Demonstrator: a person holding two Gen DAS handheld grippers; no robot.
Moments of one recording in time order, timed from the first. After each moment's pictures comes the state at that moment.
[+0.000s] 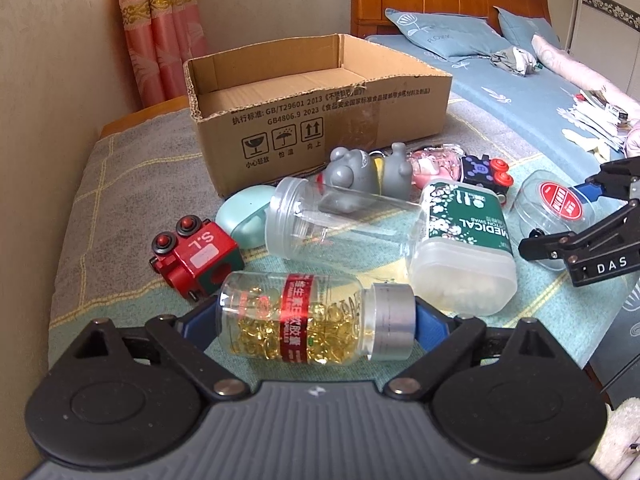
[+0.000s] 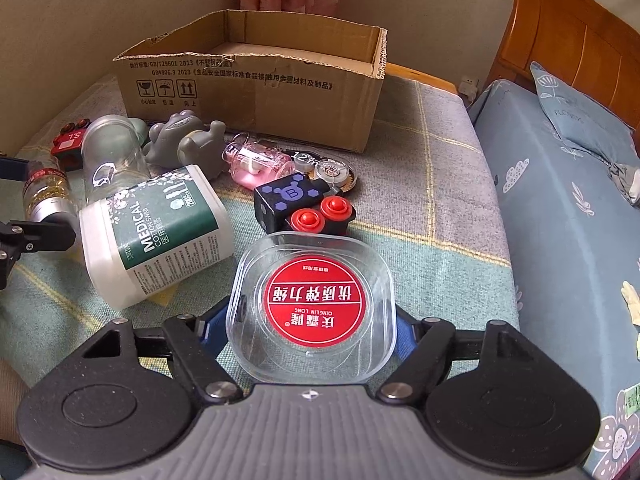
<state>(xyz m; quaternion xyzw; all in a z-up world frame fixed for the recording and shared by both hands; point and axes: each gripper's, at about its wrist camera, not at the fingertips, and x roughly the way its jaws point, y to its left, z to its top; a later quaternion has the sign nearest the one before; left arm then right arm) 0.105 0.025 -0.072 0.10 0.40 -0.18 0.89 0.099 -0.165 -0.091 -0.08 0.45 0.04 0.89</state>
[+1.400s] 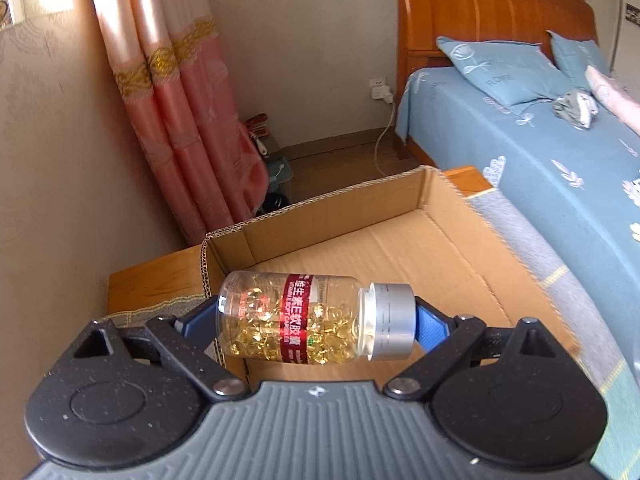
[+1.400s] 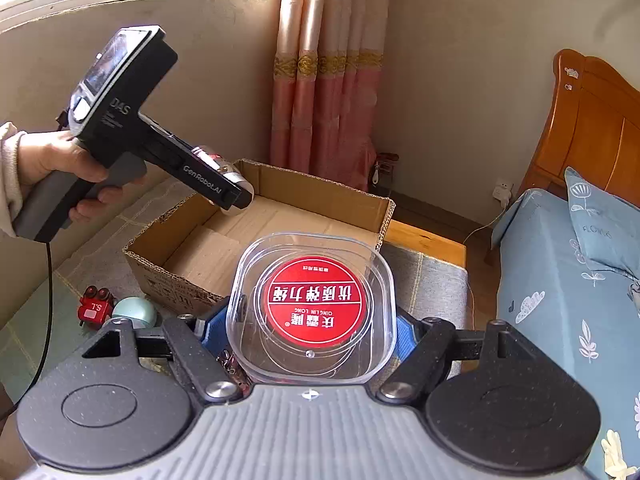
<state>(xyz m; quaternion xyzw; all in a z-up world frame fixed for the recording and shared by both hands) 0.351 -0.027 0.016 0.10 0.40 -0.13 0.90 0.193 -0.191 0.046 -0.09 0.35 0.12 0.93</state>
